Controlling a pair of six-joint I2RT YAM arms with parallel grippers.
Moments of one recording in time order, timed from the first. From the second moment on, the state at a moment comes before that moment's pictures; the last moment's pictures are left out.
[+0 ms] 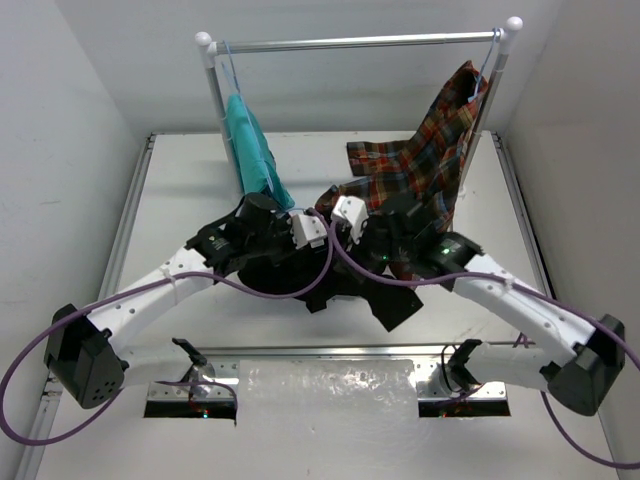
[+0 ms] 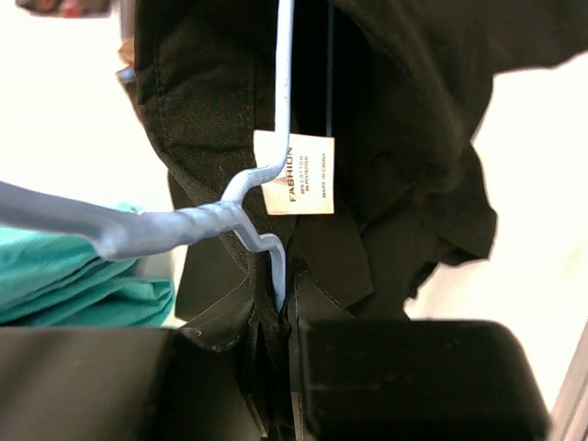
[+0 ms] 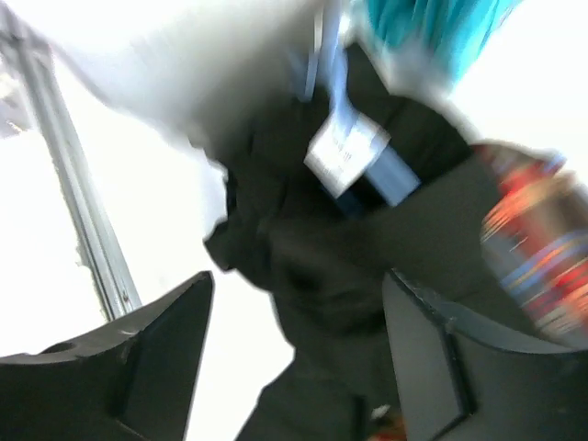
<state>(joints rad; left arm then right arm) -0.64 1.20 0.94 -0.39 0.23 0.56 0.75 1.16 0.94 -0.37 -0.28 -0.27</state>
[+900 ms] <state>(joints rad) -0.64 1.19 1.04 -0.50 0.44 0.70 0.56 1.39 1.33 -0.78 -0.58 -0.54</state>
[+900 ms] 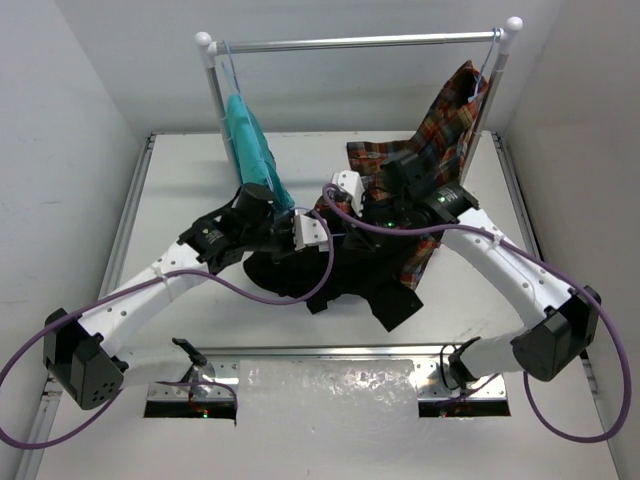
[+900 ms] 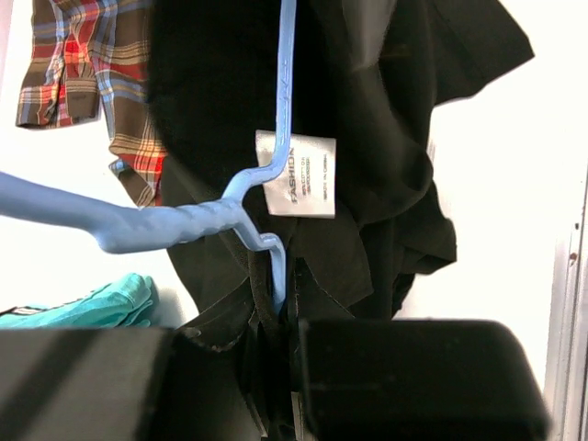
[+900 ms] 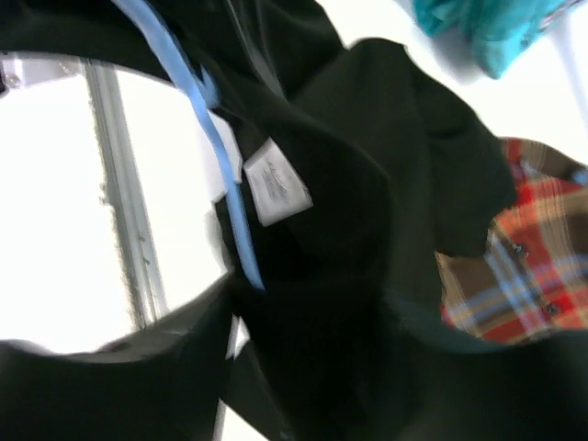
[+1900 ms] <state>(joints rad) -0.65 1.19 0.93 -0.34 0.36 0.42 0.60 0.96 0.70 -0.44 -0.18 -0.08</state>
